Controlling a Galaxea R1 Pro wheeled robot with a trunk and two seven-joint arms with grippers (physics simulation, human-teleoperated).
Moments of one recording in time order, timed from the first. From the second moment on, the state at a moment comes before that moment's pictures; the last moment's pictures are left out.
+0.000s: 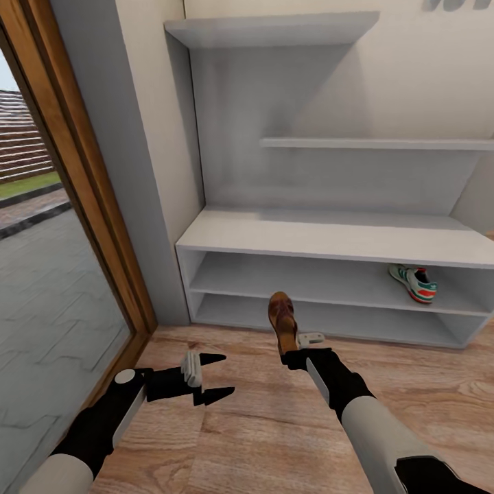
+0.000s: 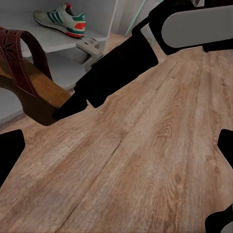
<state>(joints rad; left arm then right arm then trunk) -0.52 0.12 -0.18 -0.97 0.13 0.02 -1.19 -0.78 0.10 0.03 -0.53 0.04 0.48 0.01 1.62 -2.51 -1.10</state>
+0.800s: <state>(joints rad) -0.52 0.07 -0.18 -0.97 0.13 0.02 -1.20 -0.78 0.10 0.03 -0.53 0.04 0.48 0.01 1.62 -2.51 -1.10</state>
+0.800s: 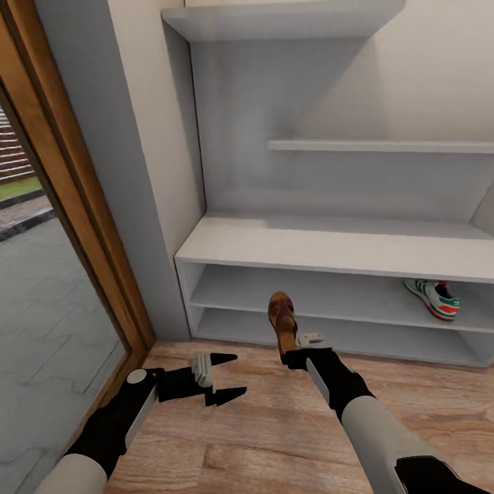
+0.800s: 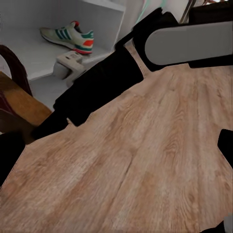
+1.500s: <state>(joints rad) -0.52 0.06 -0.18 -0.97 0.13 0.02 -1.20 -0.78 0.10 0.03 -0.53 0.04 0.48 0.01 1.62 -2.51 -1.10</state>
